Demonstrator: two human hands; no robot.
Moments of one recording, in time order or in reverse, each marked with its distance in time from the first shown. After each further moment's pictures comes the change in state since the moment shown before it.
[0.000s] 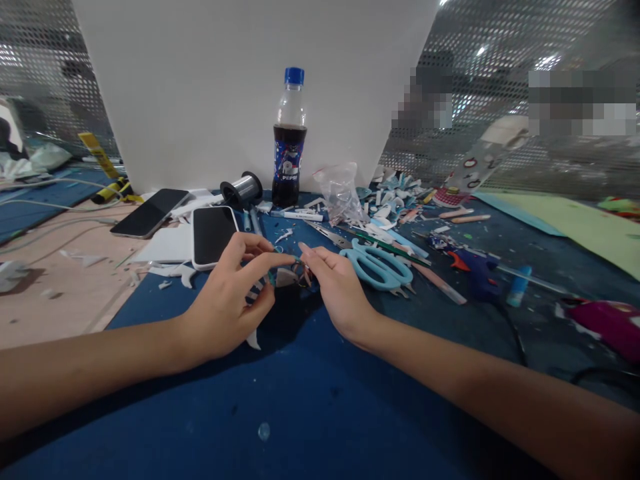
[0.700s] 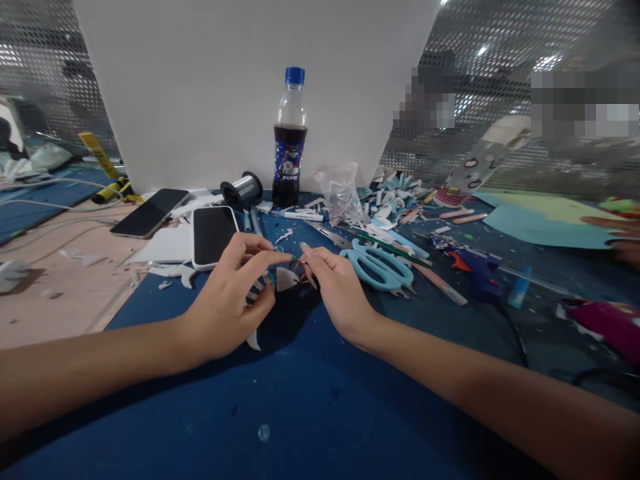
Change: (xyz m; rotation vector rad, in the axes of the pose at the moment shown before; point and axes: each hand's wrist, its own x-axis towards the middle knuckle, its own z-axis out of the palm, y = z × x) left_hand 0.001 0.001 0.000 0.026 0.009 0.007; right_hand -0.001 -0.003 0.001 -0.033 -0.001 -0.016
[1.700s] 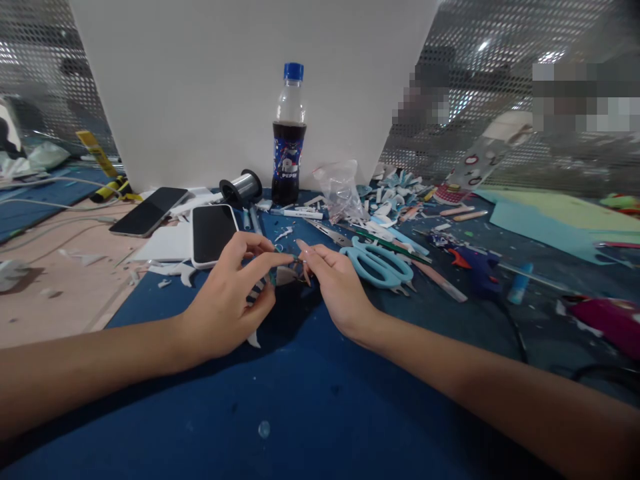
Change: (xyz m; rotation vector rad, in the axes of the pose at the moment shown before) left_hand 0.001 0.001 0.000 0.009 -0.004 0.037; right_hand 0.000 0.000 0.000 0.013 -0.020 -0.037
